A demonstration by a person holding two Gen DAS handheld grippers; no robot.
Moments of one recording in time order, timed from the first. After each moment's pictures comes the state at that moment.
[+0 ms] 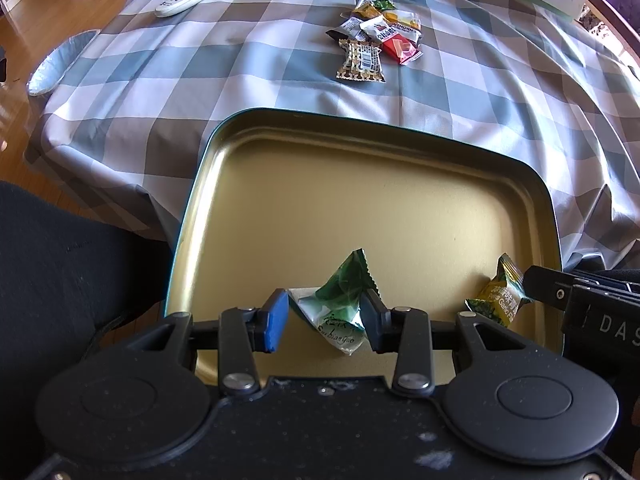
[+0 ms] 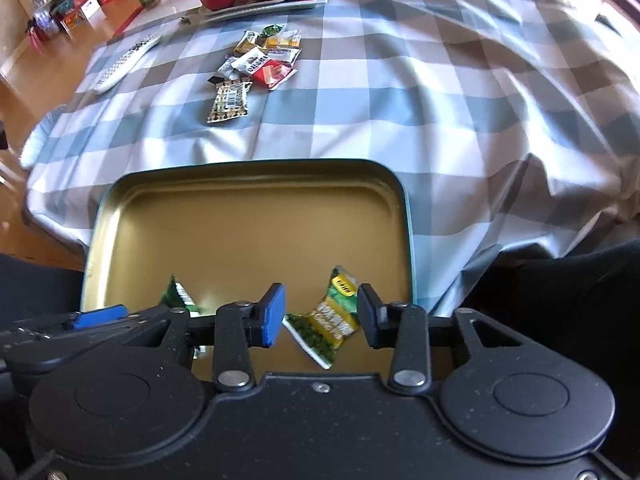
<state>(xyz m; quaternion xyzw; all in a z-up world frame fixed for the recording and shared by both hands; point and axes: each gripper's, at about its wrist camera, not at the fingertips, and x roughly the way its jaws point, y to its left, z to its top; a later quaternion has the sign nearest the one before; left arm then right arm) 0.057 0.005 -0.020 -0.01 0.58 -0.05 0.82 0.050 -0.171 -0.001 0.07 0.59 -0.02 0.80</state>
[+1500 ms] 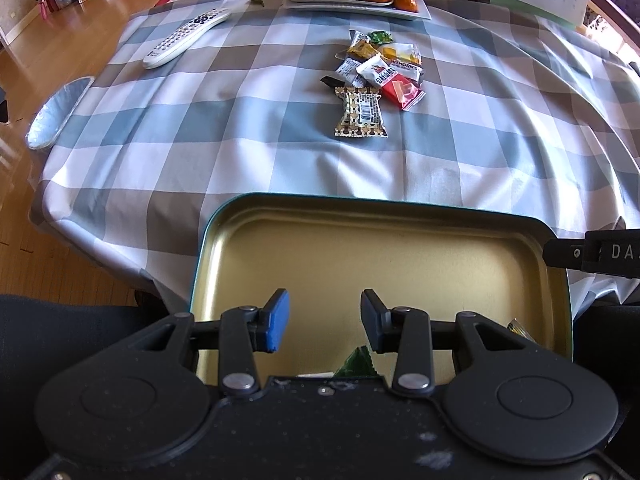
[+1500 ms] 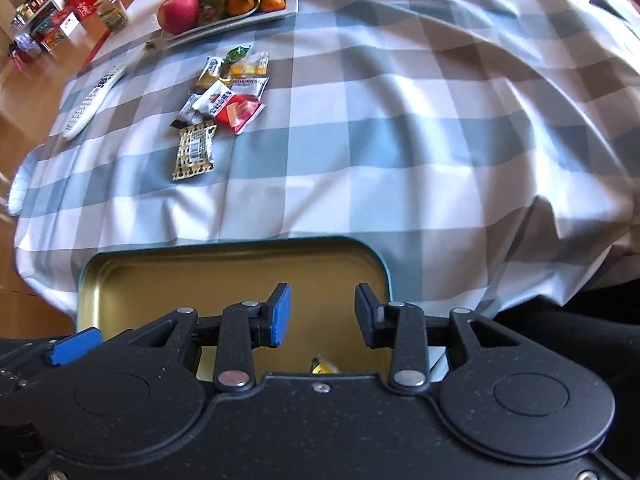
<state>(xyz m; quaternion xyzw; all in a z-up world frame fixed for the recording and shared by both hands) 0.112 -0.007 -0.008 0.03 0.55 -0.05 0.83 0.118 -0.196 -0.010 0.09 0.61 -0.04 0.79</state>
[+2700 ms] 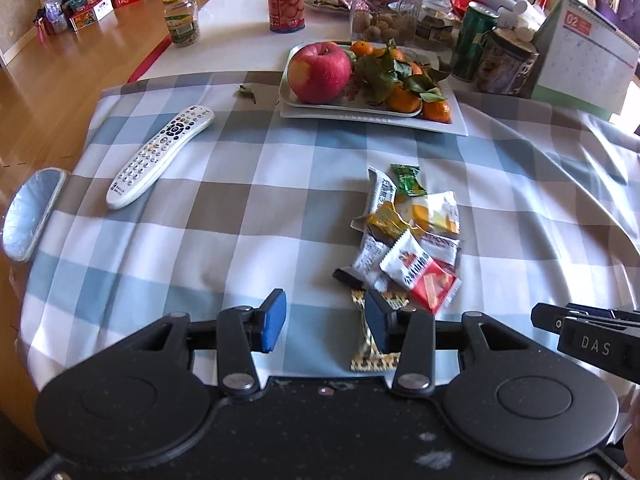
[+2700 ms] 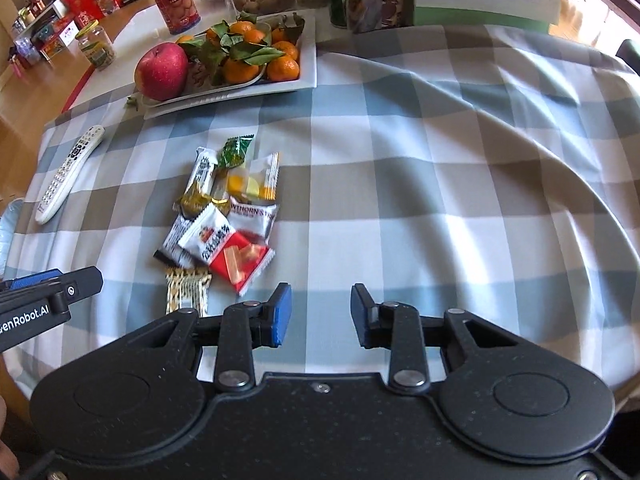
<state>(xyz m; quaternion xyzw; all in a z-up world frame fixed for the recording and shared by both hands) 0.316 -0.017 0.018 0.03 0.51 -0.05 0.86 0.271 -0.195 -0.034 0.07 0.58 -0.04 0.81</state>
